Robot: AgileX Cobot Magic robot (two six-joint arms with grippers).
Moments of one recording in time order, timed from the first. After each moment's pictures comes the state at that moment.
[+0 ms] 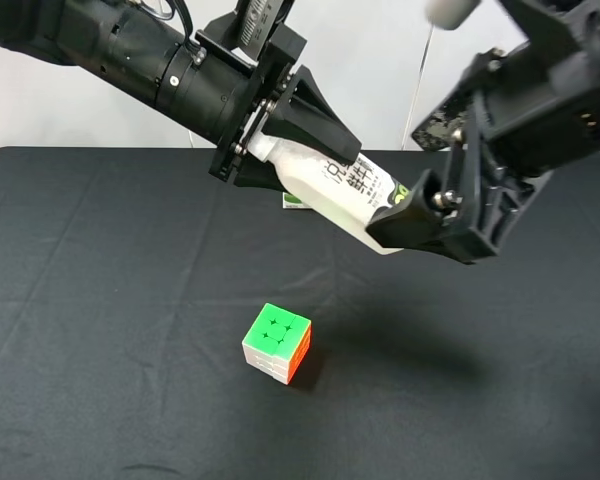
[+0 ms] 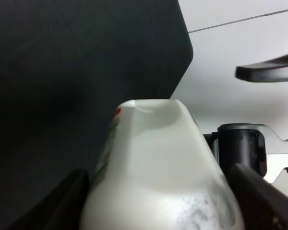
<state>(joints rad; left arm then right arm) -0.48 1.76 -1.22 -1.21 0.97 0.58 0.76 1.14 -0.96 0.10 0.74 -0.41</state>
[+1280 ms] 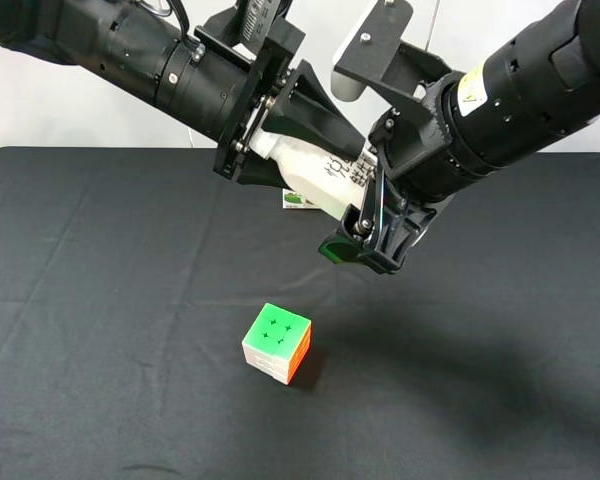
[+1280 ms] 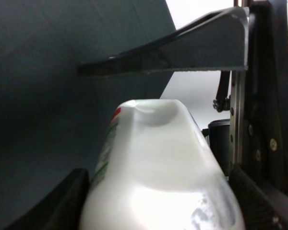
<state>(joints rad) -0.48 1.76 -1.22 -1.23 0.99 0.62 0.76 1.35 -0.97 0.10 0.61 -0.47</state>
